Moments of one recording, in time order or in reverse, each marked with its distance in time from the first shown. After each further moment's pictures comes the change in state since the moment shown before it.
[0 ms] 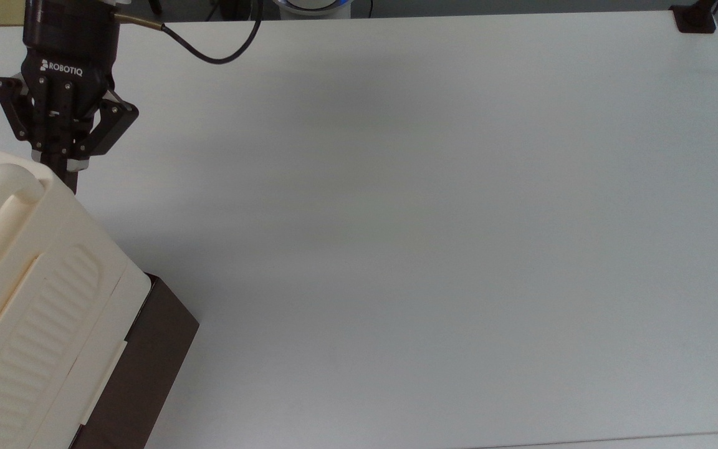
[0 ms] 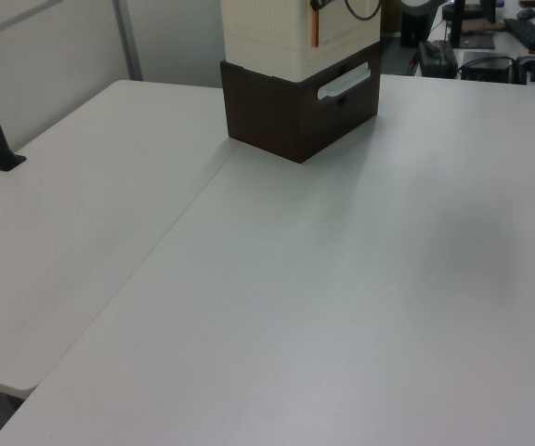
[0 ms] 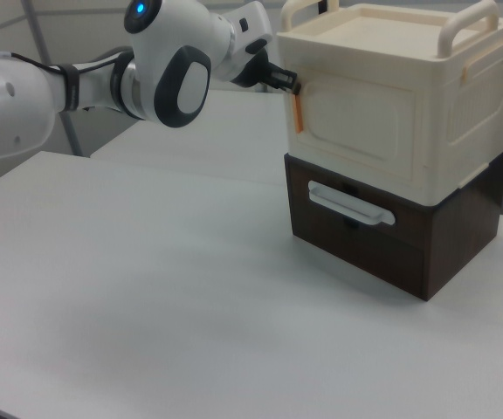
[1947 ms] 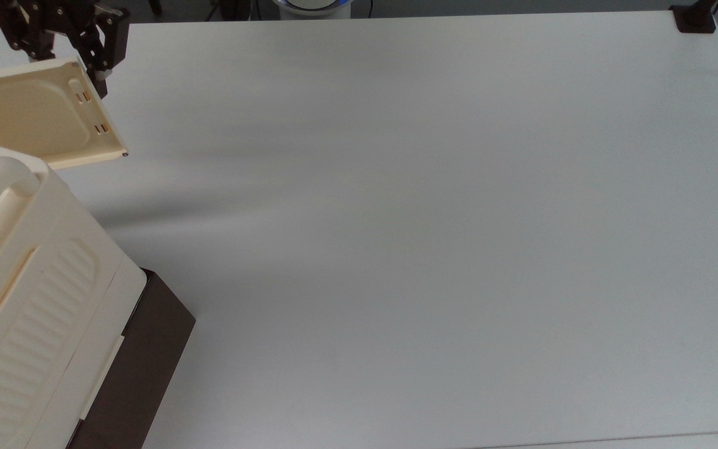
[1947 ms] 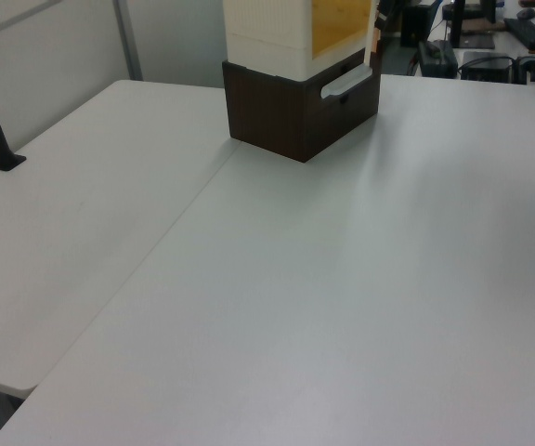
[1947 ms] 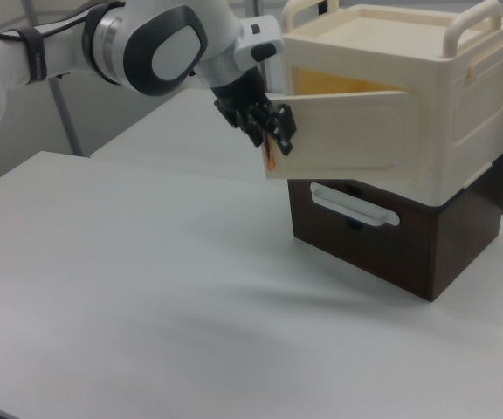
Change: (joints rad) arm -0.096 -0.180 0.002 -0.037 0.013 -0.645 -0.178
